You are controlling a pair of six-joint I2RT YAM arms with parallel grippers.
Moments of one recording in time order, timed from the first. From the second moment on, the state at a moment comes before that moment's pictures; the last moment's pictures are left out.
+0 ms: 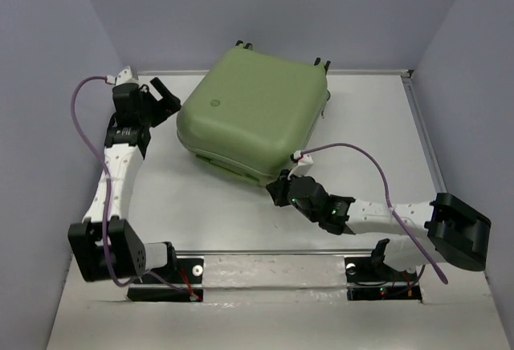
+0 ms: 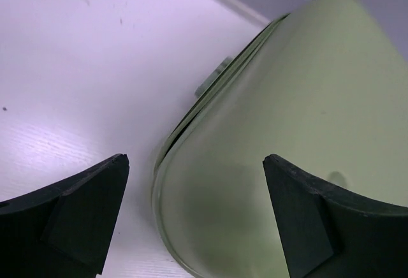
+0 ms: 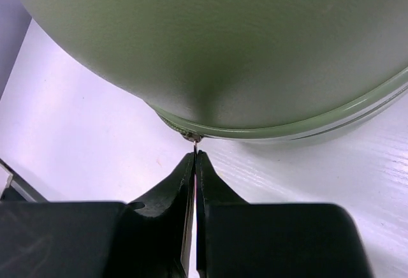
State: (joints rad) left arm 0.06 1.19 1.11 -0.26 0.06 -0.51; right arm 1.09 1.31 0.56 0.36 0.44 0.73
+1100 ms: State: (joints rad) left arm 0.04 1.29 0.76 0.31 0.26 -0.73; right arm 1.17 2.08 1.70 -0.23 0.44 0.33
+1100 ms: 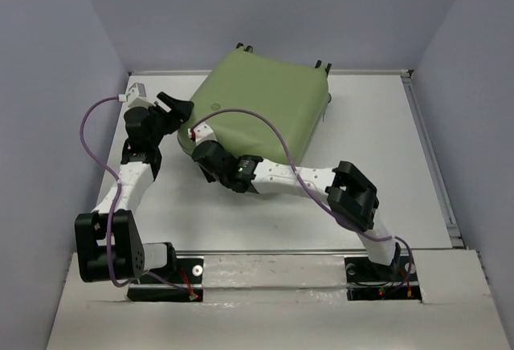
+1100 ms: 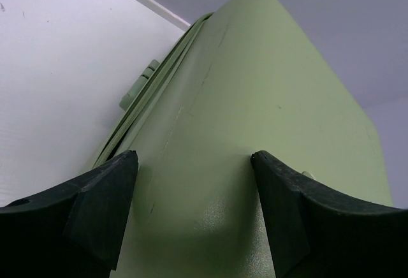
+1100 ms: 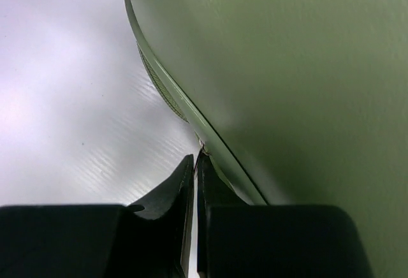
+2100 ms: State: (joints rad) left arm -0.10 1.13 0.69 0.22 0.27 -0.72; right arm 0.34 0.91 0.80 -0.13 0.22 0.58
